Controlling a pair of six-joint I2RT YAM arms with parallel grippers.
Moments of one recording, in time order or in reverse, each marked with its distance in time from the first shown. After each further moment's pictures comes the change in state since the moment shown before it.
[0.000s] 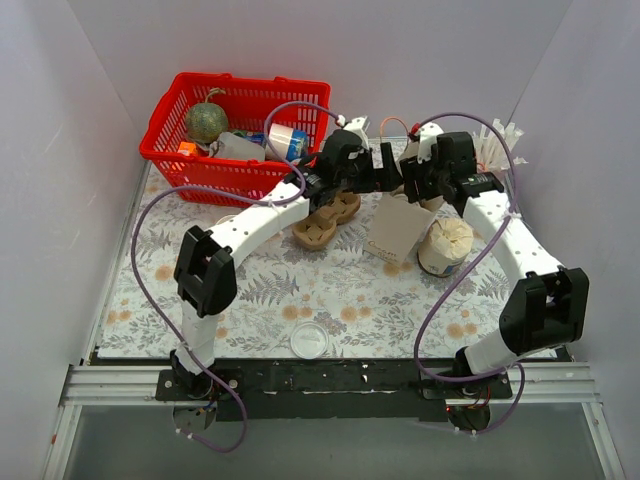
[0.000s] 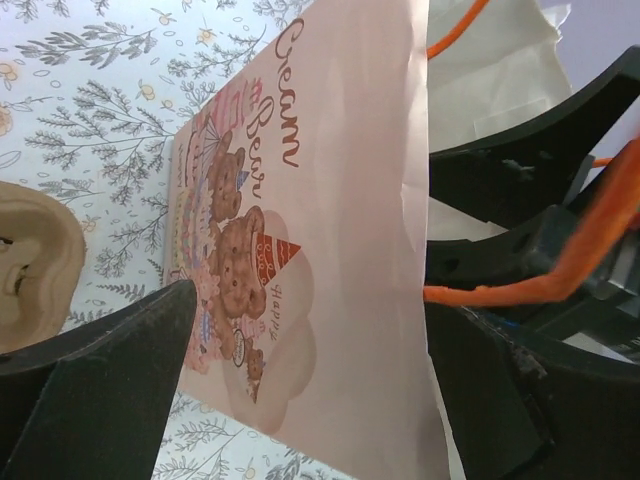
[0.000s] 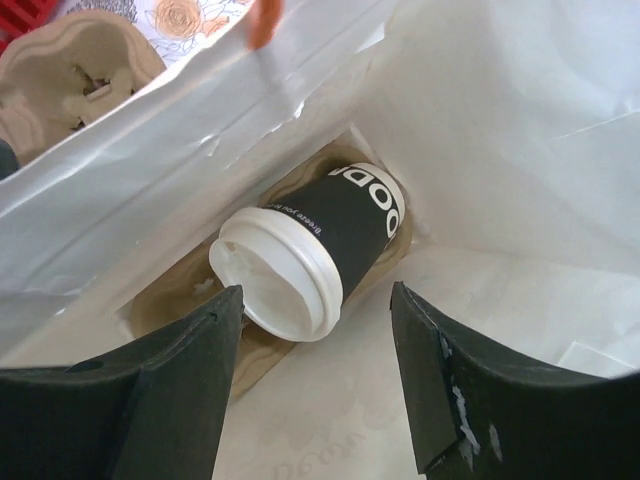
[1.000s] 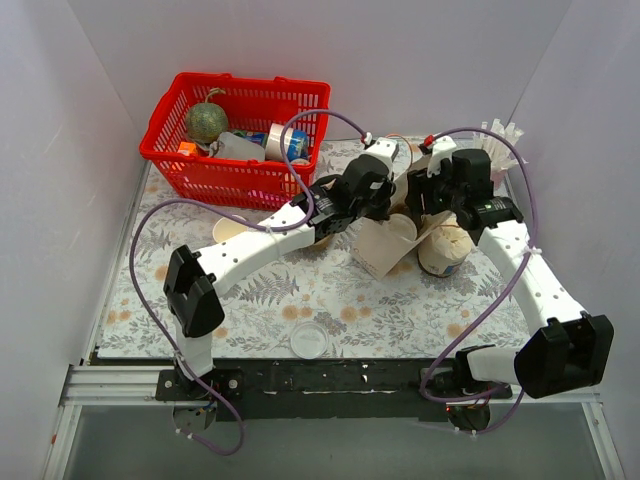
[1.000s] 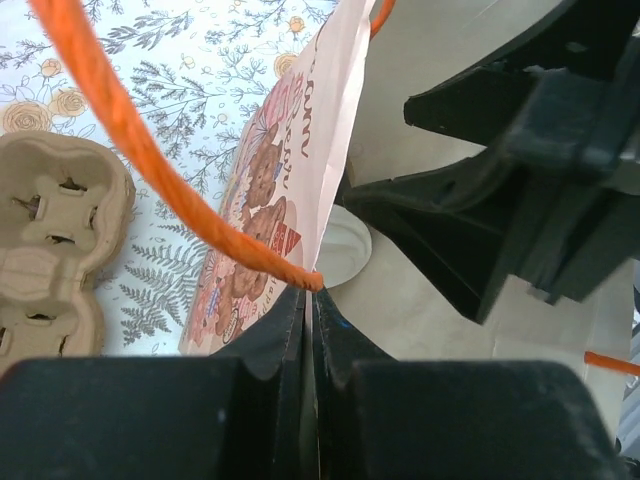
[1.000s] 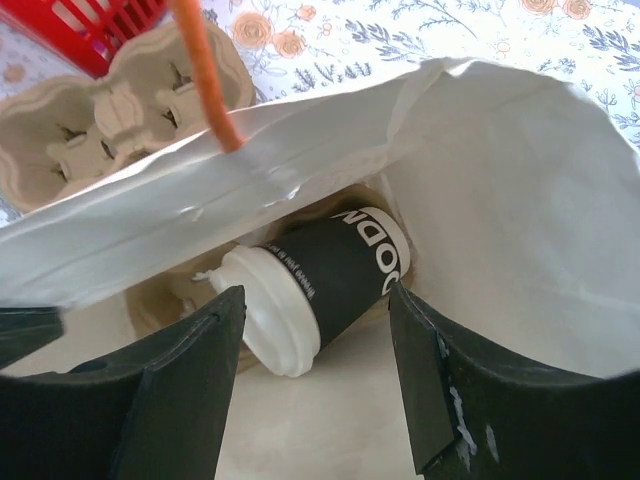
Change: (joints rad) left arm -0.212 -0.095 0.001 -0.195 -0.311 0.229; right arm -0.011 -0.249 -0.177 0.052 -0.093 0.093
